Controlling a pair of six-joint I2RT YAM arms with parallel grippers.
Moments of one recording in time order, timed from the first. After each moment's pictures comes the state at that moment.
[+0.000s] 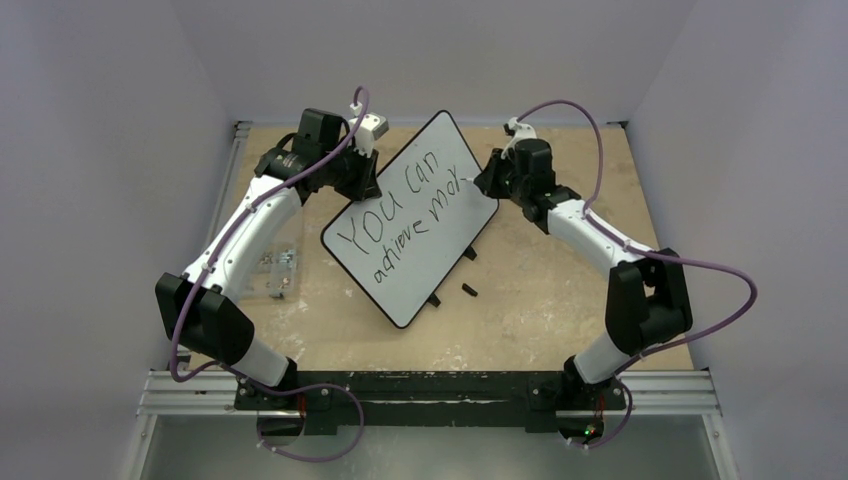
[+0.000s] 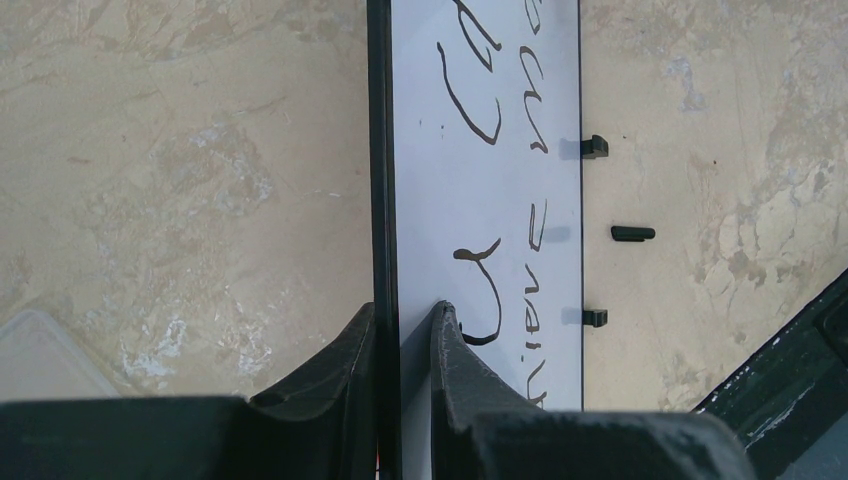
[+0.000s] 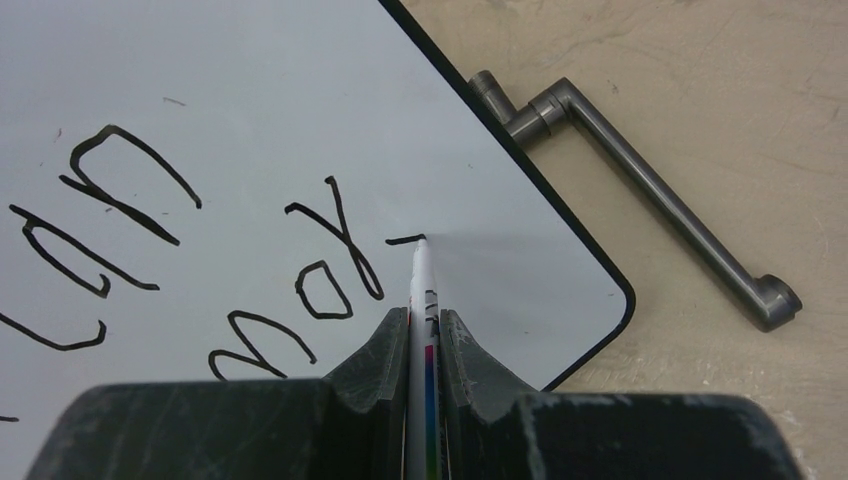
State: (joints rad) left arm -0.36 1.54 1.54 -0.78 0.29 0.09; right arm 0.35 1.59 1.13 -0.02 -0.10 0.37
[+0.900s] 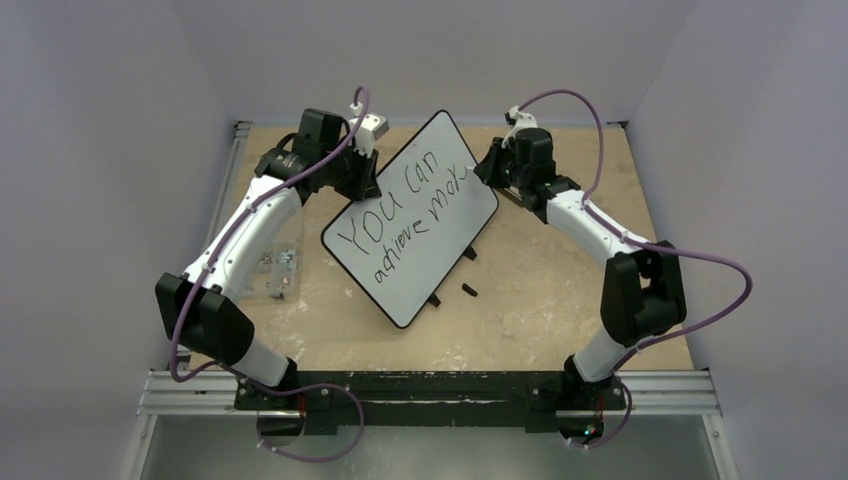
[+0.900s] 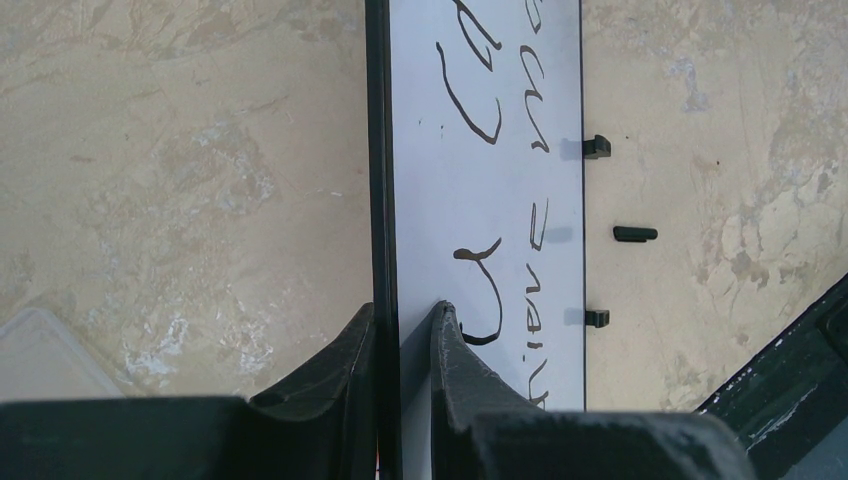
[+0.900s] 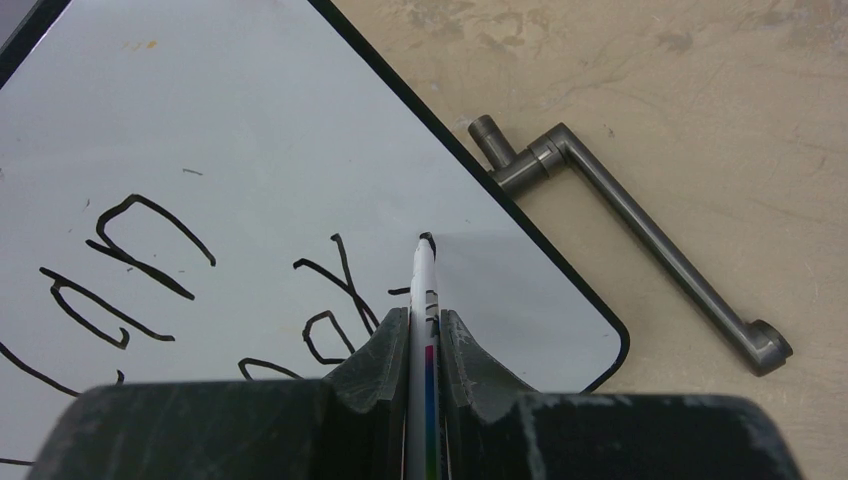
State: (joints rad) left arm -0.37 1.54 1.54 -0.78 0.29 0.09; right arm 0.33 1.64 1.22 -0.03 -0.10 0.37
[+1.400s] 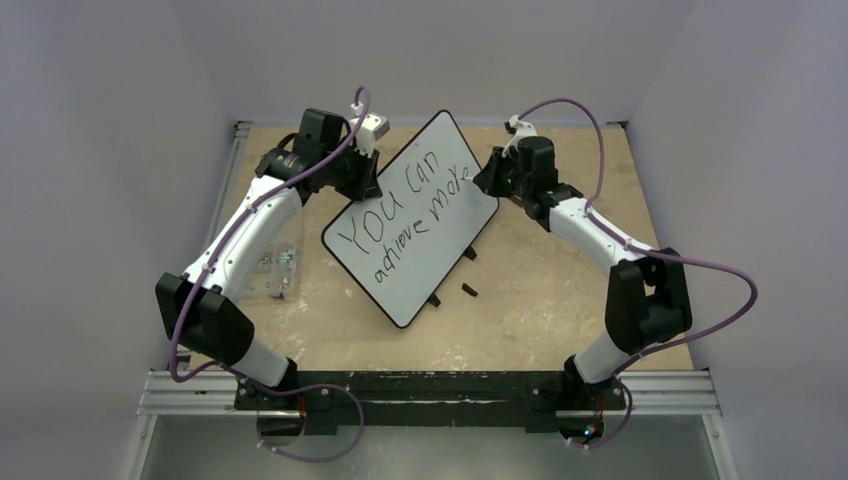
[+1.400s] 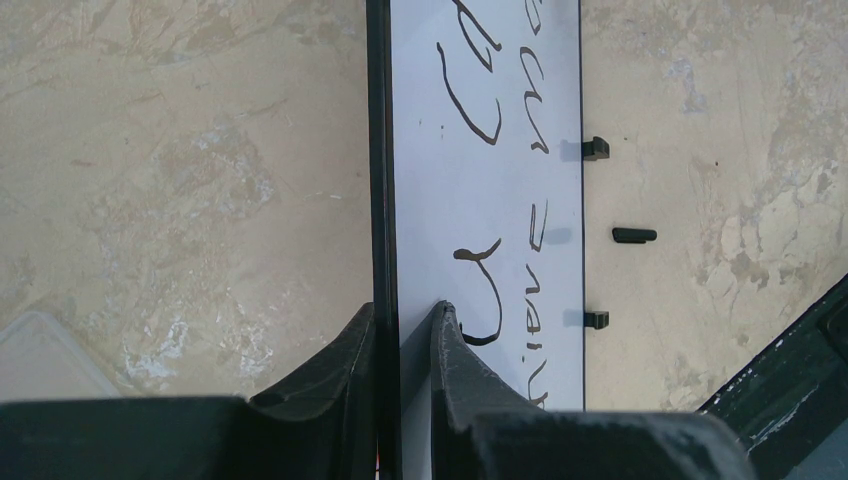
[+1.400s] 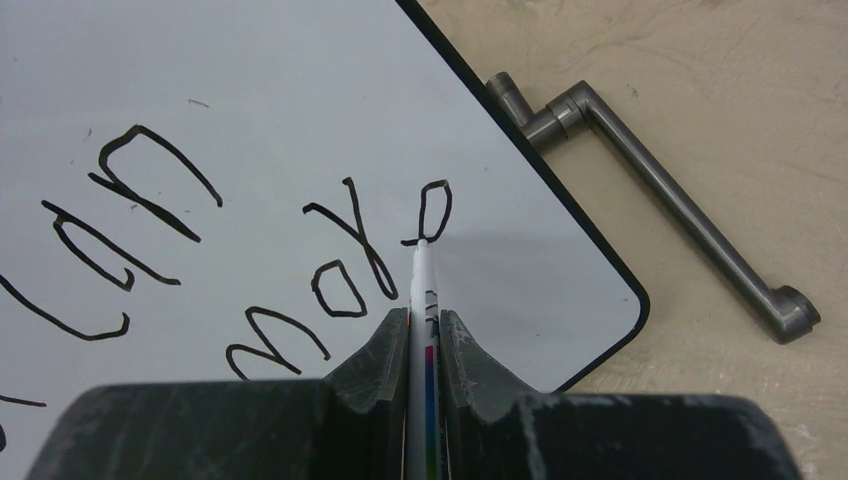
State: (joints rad) left arm -0.37 1.54 1.54 -0.77 0.28 0.09; right arm 0.33 1.60 1.16 -0.03 -0.15 0.37
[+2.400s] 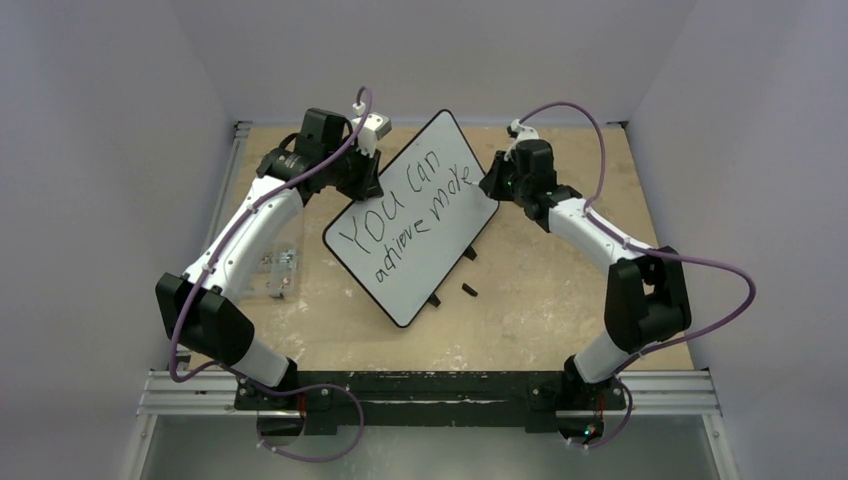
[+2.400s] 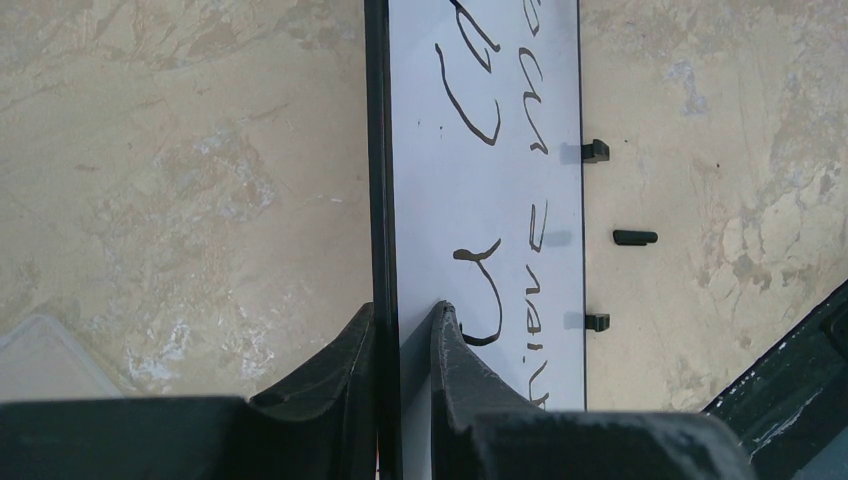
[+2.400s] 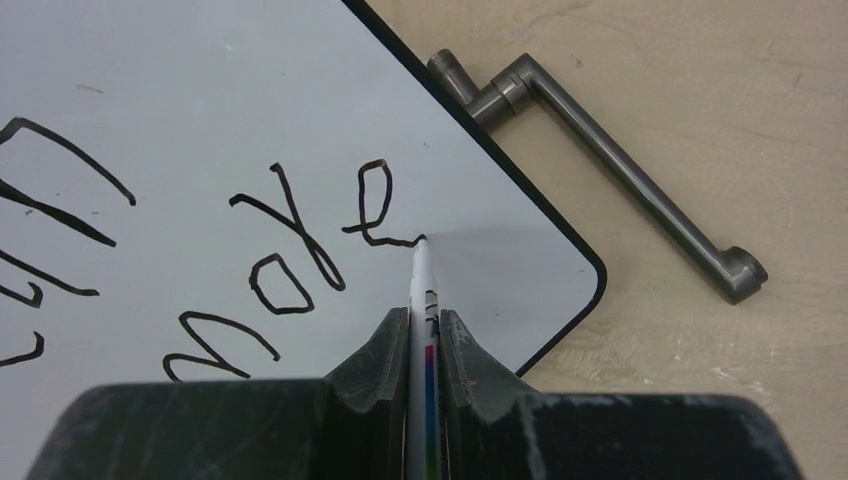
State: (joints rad) left arm -0.38 1.54 1.55 -0.77 0.27 0.09; right arm 0.33 1.59 1.13 -0.06 -0.08 0.37
